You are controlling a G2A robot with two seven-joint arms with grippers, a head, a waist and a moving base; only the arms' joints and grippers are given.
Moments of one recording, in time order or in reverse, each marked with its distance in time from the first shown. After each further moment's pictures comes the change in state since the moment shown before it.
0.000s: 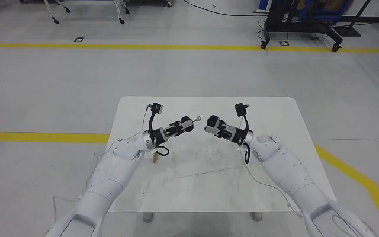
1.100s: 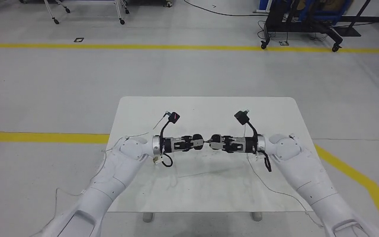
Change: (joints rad) left arm -0.050 0.014 0.135 0.000 0.039 -0.015 -0.135; right arm -0.097 0.125 0.096 -0.258 0.400 0.184 0.603
